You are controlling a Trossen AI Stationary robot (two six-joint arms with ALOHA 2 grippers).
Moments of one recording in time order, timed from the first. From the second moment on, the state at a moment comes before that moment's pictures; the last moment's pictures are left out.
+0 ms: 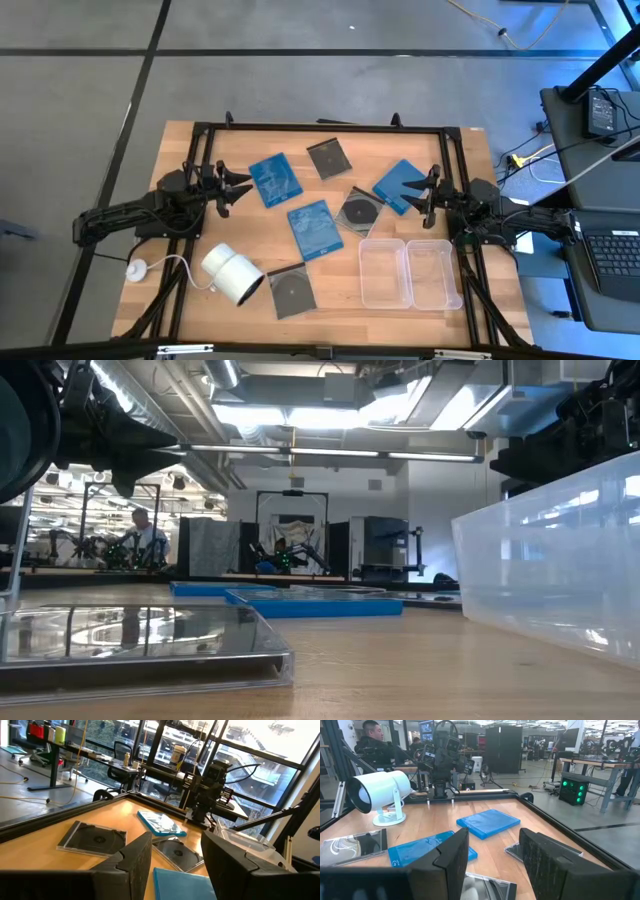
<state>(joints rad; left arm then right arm) 0.32 0.01 0.01 0.06 0.04 -0.35 -0.16 0.01 0.02 0.02 0.05 -0.01</state>
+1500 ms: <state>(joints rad) 0.32 0.01 0.01 0.21 0.01 -0.22 -0.16 0.01 0.02 0.02 0.05 0.00</state>
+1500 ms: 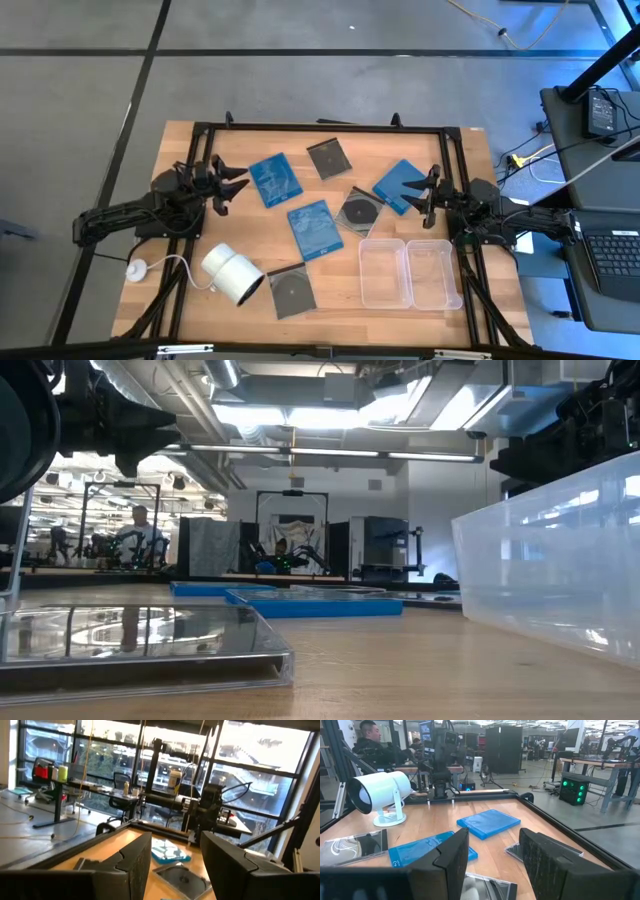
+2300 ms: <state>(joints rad) 0.32 0.01 0.01 0.27 -0.01 -0.20 -0.16 0.01 0.02 0.03 0.16 -0.01</state>
